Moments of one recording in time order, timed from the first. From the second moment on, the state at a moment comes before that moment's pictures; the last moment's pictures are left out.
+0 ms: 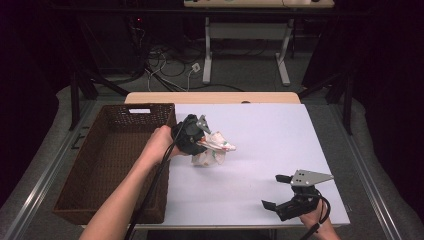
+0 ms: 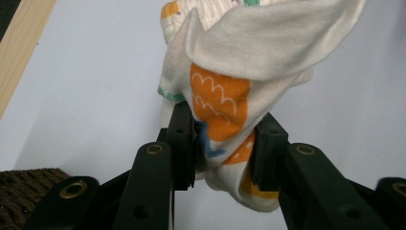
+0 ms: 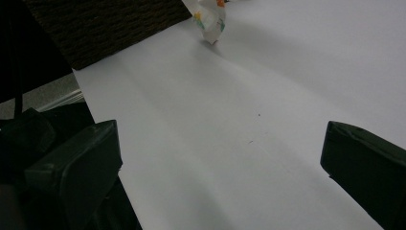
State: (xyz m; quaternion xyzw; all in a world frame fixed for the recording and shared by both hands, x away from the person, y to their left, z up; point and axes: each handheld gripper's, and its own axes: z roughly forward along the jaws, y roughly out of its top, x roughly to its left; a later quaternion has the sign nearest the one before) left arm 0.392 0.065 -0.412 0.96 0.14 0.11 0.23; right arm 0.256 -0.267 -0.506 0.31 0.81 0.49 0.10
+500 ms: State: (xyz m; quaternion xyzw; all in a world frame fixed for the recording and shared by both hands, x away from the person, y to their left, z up) left arm 0.392 0.056 -0.424 0.96 0.15 0.10 0.23; right arm 0.256 -0.266 -0.506 0.31 0.81 0.49 0.10
